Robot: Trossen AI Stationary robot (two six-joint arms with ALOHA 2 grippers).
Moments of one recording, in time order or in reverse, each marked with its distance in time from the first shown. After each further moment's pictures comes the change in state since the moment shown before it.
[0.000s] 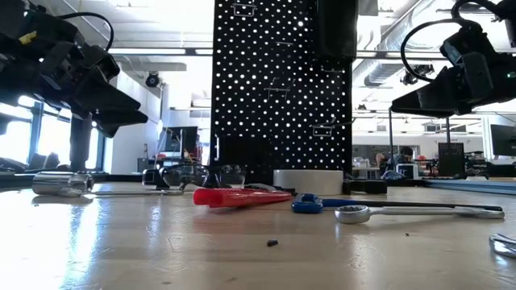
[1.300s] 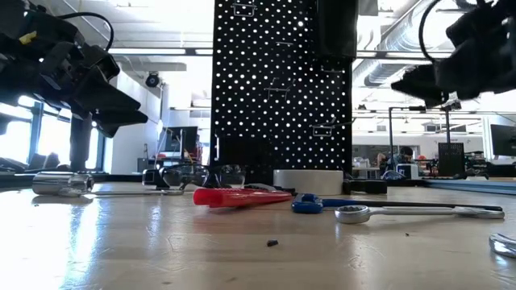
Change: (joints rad) left arm 0.000 0.000 0.000 0.000 0.000 0.000; right arm -0.013 0.000 0.000 0.141 -0.331 -0.063
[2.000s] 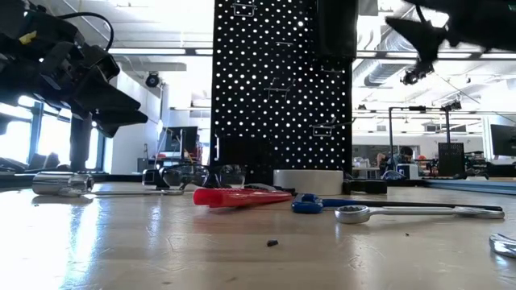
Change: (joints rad) left arm 0.000 0.000 0.000 0.000 0.000 0.000; right arm -0.050 0.099 0.103 0.381 -0.042 0.144
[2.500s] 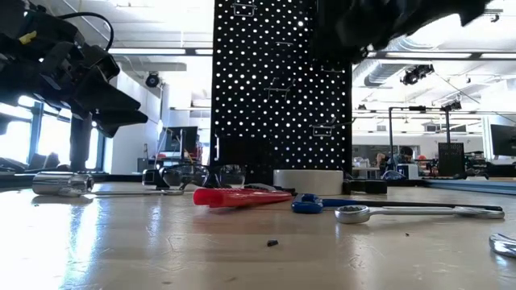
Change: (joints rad) left arm 0.000 0.000 0.000 0.000 0.000 0.000; right arm -0.070 0.647 0.596 -0.680 -0.102 -0.173
